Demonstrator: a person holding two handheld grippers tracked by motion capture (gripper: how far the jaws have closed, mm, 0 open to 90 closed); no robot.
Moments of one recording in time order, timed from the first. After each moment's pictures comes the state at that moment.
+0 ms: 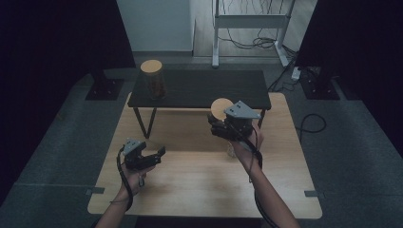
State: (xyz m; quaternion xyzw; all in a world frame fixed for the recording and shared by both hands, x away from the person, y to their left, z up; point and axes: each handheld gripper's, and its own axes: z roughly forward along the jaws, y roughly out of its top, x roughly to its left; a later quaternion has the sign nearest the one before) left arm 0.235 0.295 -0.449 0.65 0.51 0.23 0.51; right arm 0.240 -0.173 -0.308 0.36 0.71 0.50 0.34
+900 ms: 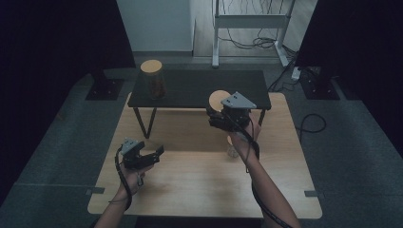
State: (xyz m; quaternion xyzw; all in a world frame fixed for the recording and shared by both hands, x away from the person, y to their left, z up) left arm 0.235 0.298 -0.448 0.65 0.51 0.23 0.51; right arm 0.263 -0.165 -0.300 0.36 0.71 0.49 0.34
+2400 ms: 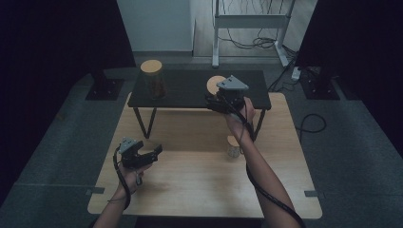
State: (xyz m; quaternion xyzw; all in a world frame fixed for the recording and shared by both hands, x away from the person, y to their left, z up) left arm 0.239 0.305 -0.449 0.64 0.52 0.22 0.52; right arm 0.313 -0.149 -0.288 0.37 0.71 0.48 0.36
